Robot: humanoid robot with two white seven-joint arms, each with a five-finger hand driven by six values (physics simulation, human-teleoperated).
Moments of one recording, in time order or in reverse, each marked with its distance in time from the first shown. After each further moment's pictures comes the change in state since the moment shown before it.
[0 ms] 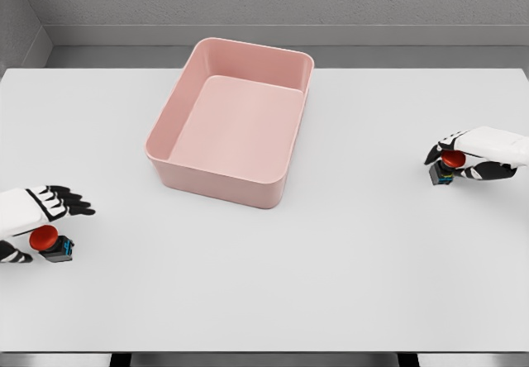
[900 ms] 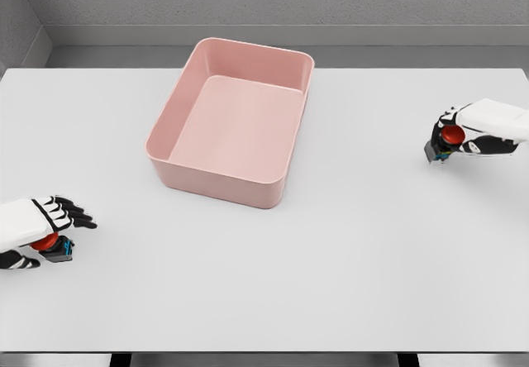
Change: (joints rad) left arm 0.043 -0.034 0.018 0.010 -0.070 0.000 0.027; right arm -0.064 0.016 -0.035 -0.011 -0.001 0.000 -0.002
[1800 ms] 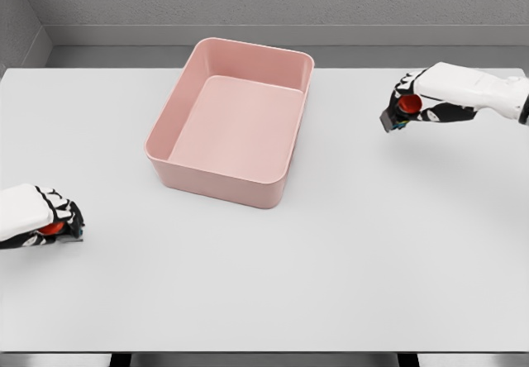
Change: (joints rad) left arm 0.000 0.016 0.070 -0.065 0.008 0.000 -0.004; right arm -0.124 0.101 0.004 -0.073 -0.001 0.000 0.056
